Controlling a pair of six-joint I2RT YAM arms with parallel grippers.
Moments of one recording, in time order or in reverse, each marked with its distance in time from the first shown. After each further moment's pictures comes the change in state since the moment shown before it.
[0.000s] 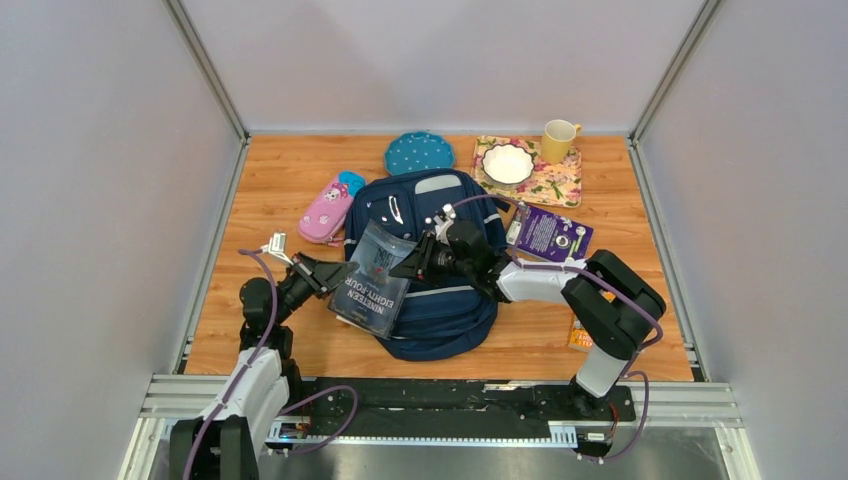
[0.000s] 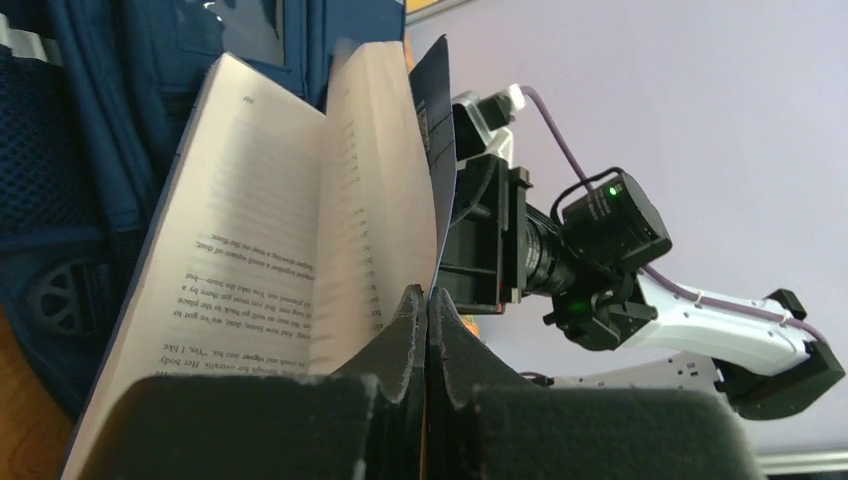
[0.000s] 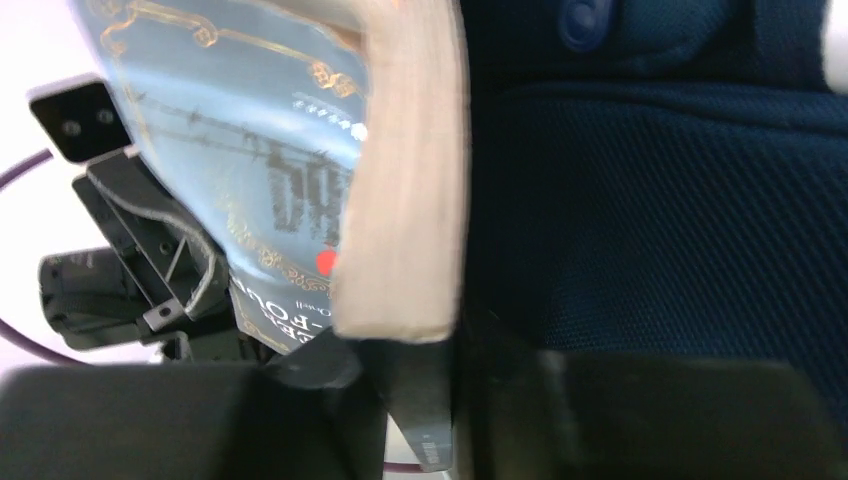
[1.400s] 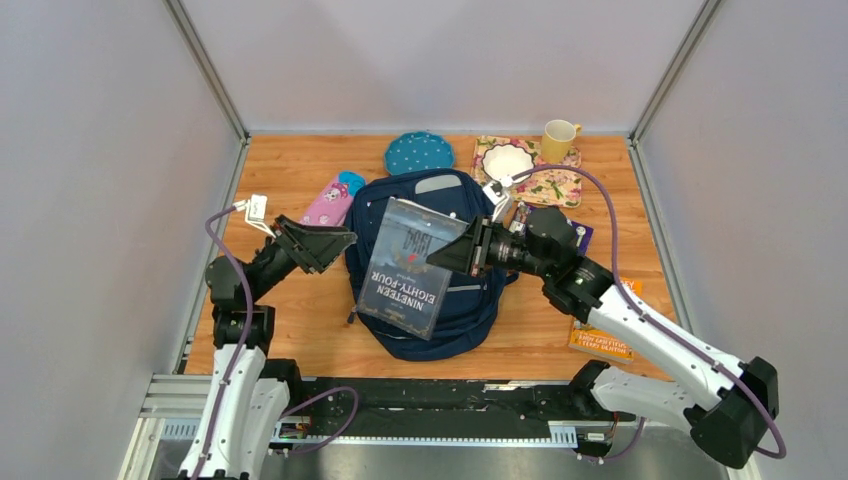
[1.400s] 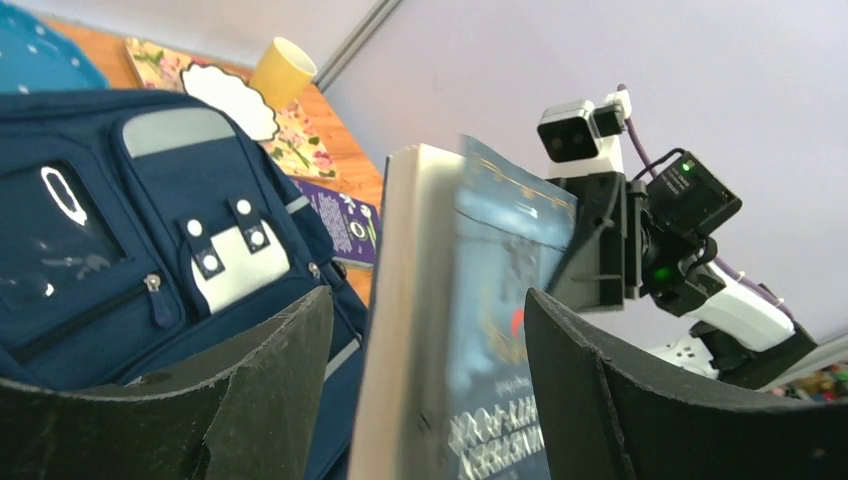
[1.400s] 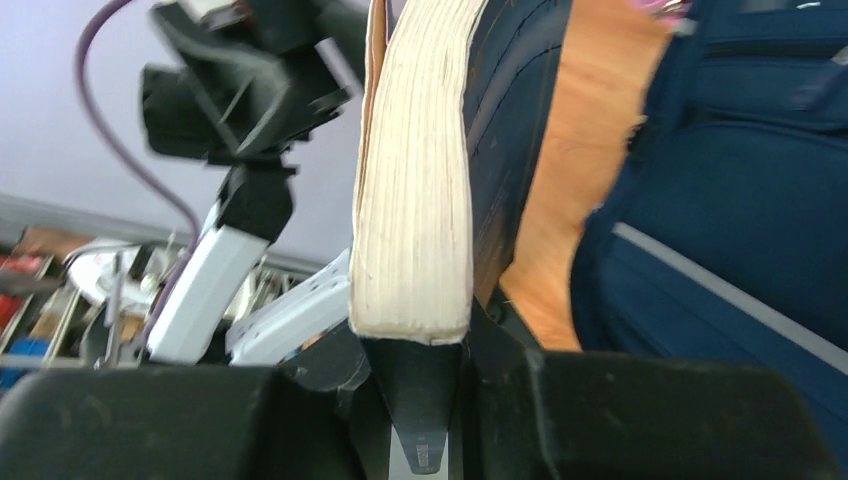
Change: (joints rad) left arm -0.028 -0.153 0.411 -0.322 0.071 0.191; right arm -0.045 -0.663 0.037 -0.397 -0.133 -0.272
